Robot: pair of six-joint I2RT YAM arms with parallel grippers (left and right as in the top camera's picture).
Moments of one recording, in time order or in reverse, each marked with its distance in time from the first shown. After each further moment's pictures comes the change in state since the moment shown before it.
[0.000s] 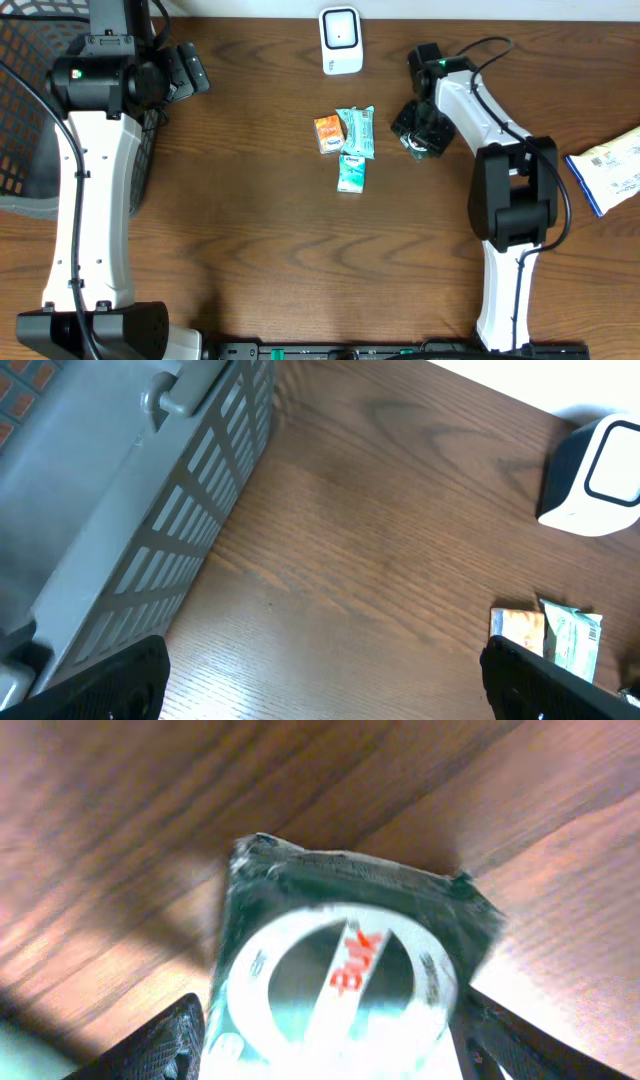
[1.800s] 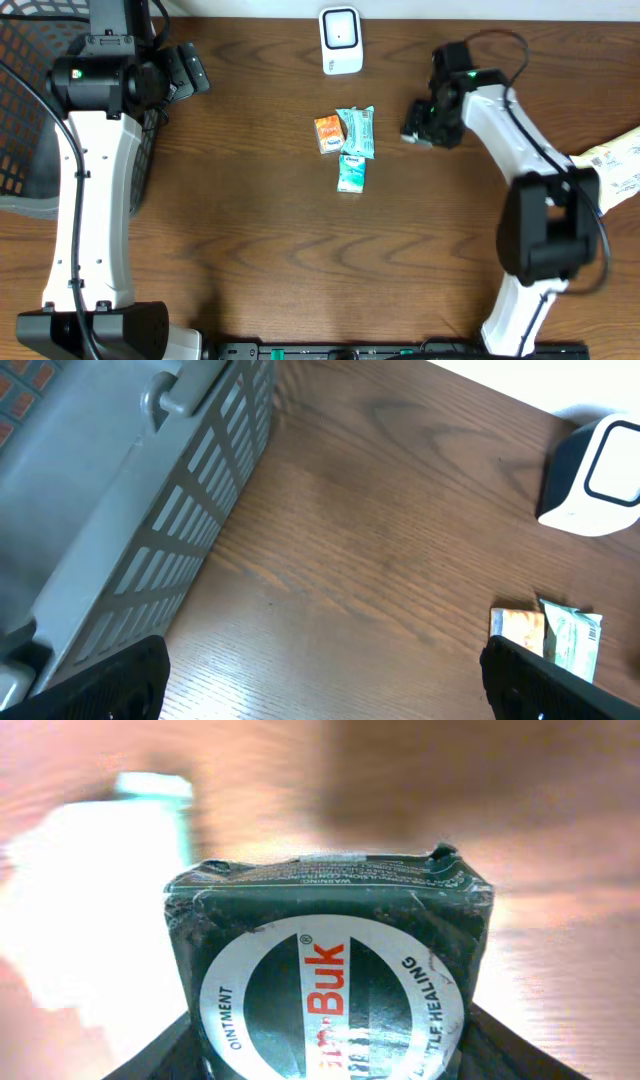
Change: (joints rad) left arm 0.000 0.000 0.000 0.000 0.000 0.000; right arm -0.046 -0.294 -0.237 0.221 -0.242 -0.448
